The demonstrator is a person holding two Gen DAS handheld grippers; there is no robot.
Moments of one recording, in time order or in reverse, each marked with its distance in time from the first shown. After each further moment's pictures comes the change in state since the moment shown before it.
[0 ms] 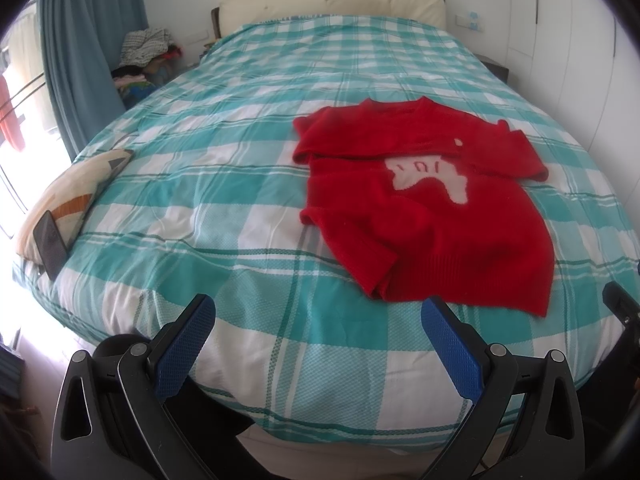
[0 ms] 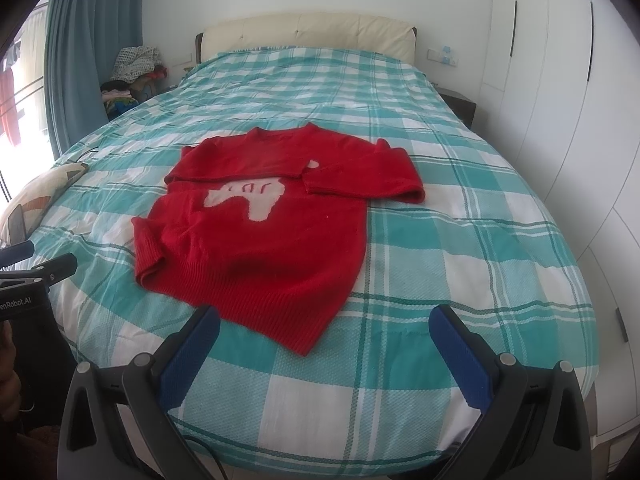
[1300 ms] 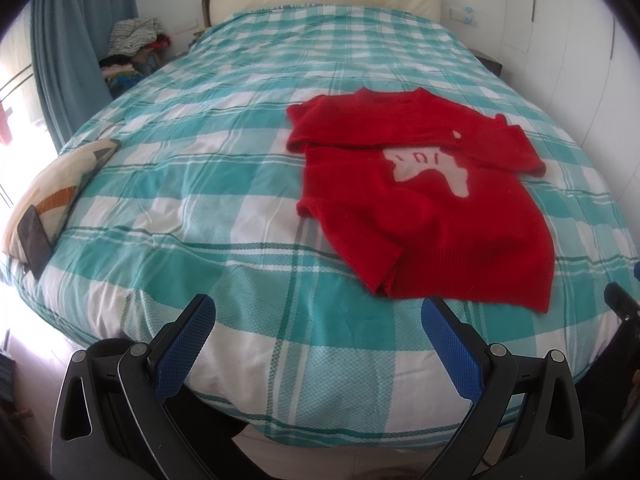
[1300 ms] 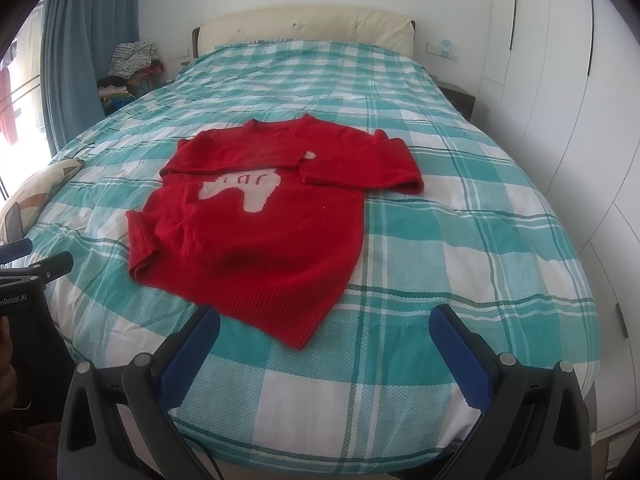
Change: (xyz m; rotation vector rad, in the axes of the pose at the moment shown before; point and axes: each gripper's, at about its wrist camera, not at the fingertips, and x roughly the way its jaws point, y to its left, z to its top) left arm 0.010 0.031 -0.002 -0.026 0.041 -0.095; right arm 0.008 -0.008 -0.002 0.011 0.026 -0.005
